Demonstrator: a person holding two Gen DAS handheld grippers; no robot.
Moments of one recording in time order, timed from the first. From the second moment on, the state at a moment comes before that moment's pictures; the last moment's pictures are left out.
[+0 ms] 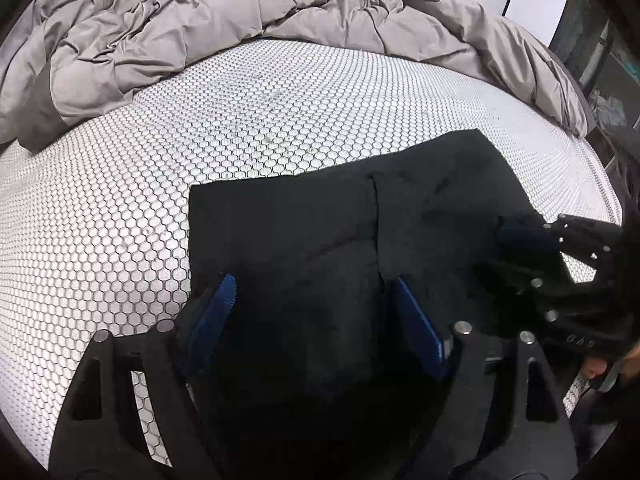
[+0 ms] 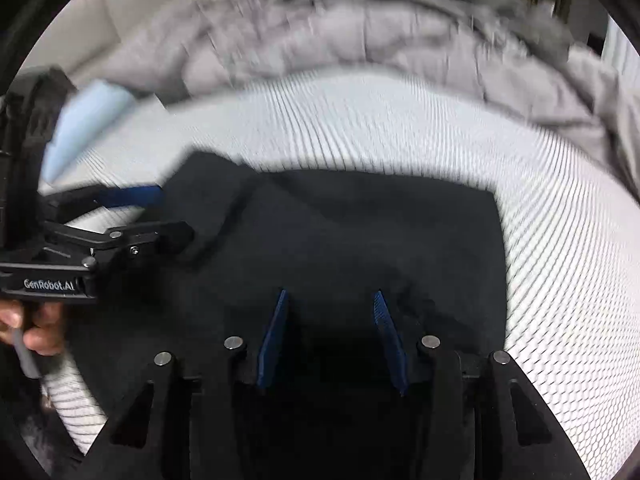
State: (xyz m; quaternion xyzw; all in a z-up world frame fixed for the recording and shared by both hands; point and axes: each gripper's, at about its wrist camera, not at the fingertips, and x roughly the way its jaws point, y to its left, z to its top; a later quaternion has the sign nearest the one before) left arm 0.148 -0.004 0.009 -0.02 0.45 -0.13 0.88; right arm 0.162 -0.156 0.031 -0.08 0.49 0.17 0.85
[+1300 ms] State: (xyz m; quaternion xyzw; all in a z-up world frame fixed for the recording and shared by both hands) left arm 0.014 -0.046 0.005 0.12 0.41 -0.20 0.88; right arm 0.056 -0.163 0.042 -0.18 0.41 0.23 0.87
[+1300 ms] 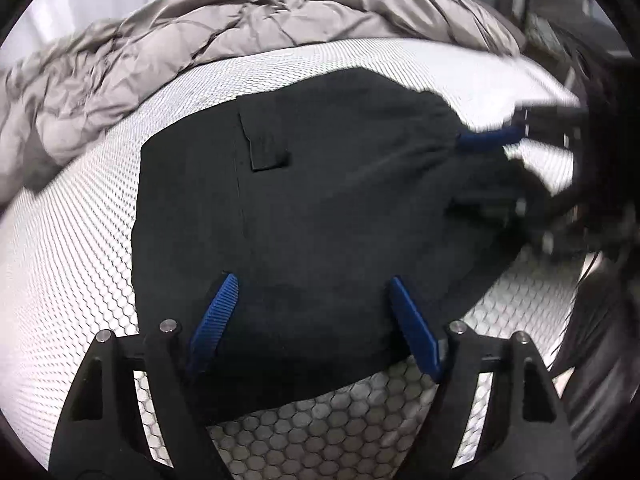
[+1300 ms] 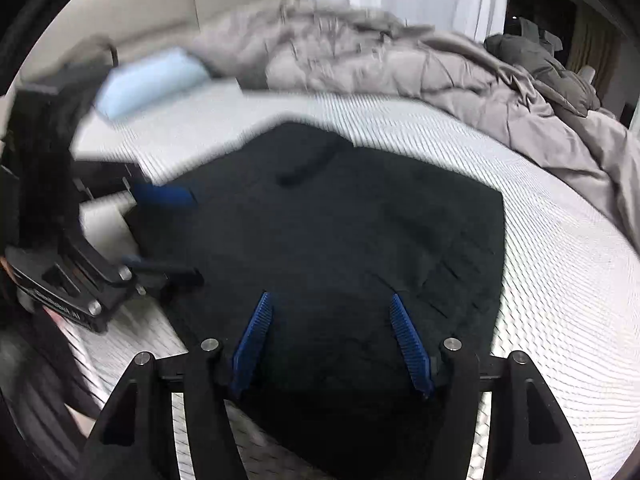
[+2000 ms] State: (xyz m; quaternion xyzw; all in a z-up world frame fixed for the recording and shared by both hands) left arm 0.037 -0.081 0.029 -0.01 0.39 -0.23 0.89; right arm 0.098 -0.249 0.036 0.21 0.46 0.33 0.80
